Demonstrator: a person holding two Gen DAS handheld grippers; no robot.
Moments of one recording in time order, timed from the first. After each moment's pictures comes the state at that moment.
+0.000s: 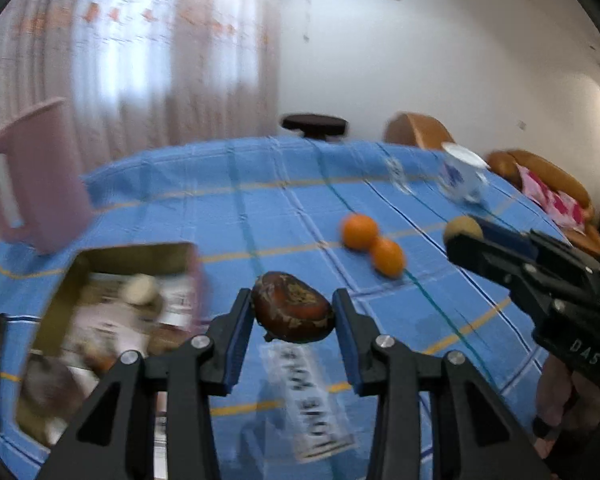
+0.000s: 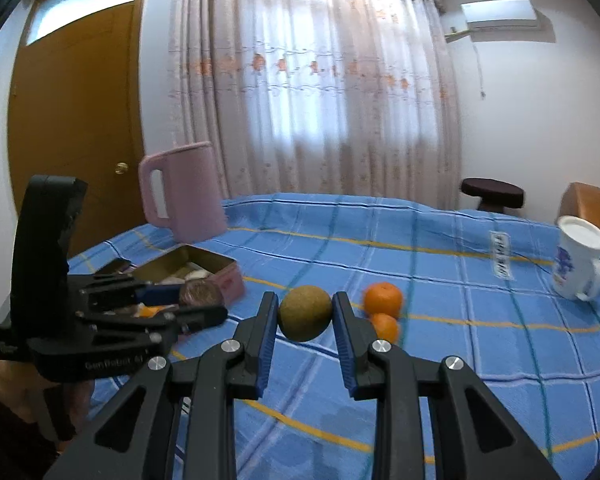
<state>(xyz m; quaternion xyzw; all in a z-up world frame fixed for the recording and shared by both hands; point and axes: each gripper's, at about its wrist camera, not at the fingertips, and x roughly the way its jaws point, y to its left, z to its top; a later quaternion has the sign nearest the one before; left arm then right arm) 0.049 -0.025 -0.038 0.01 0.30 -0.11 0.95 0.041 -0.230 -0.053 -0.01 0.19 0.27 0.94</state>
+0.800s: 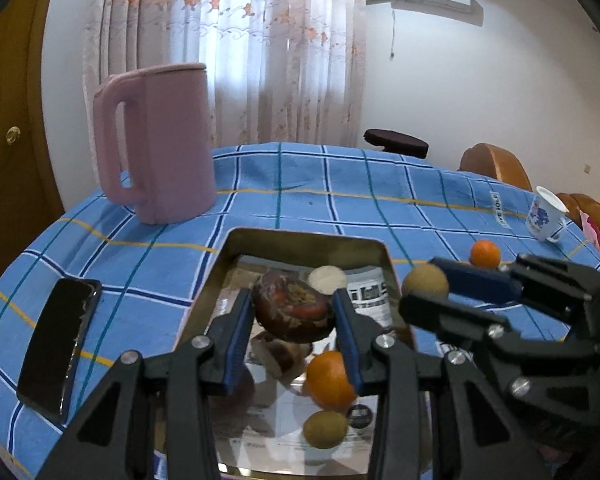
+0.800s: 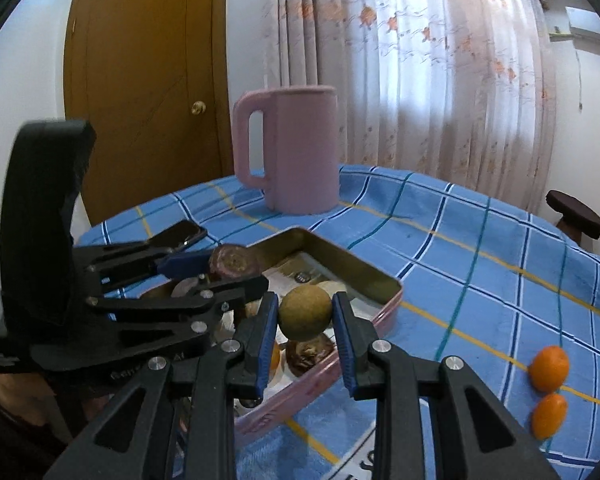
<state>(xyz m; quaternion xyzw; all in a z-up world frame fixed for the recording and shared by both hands) 0.051 0.089 -0.052 -0.03 0.30 0.01 0.95 0.074 -0.067 -0.060 -0.09 0.24 0.39 0.88</state>
